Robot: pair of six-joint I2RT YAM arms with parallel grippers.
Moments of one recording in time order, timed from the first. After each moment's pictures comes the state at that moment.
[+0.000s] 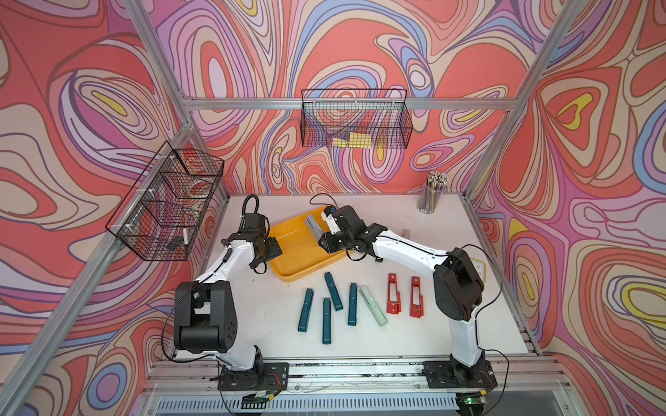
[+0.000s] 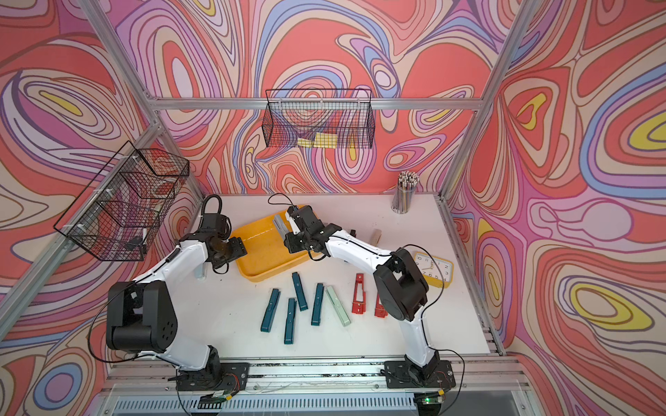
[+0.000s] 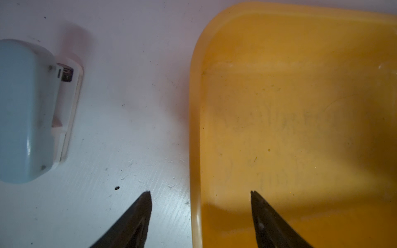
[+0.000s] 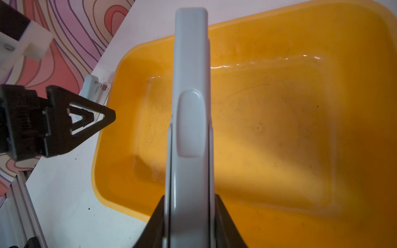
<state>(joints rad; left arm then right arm) 0.01 1.54 1.08 -0.64 -0.02 -0.51 0.75 2.06 1.70 -0.38 -0.16 0.33</state>
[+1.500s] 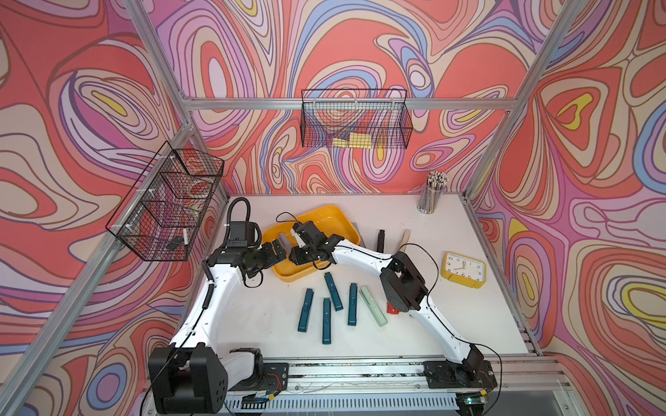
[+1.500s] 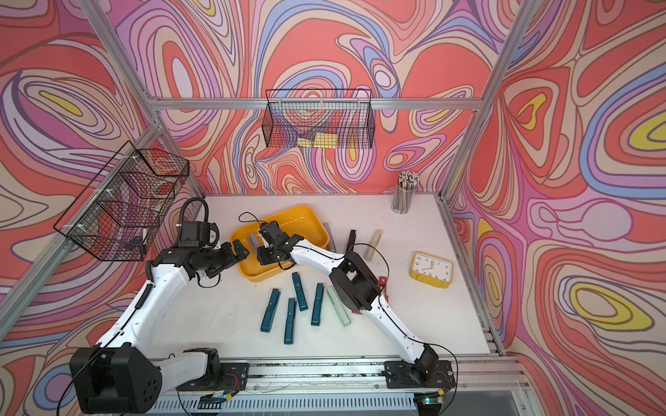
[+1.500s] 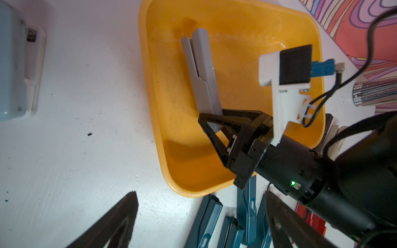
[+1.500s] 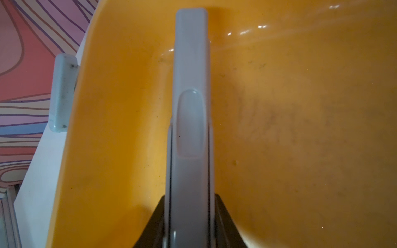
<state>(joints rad) 0.01 1.21 1.00 -0.77 0.22 -0.51 0.86 2.55 2.17 -0.44 -0.20 0.46</state>
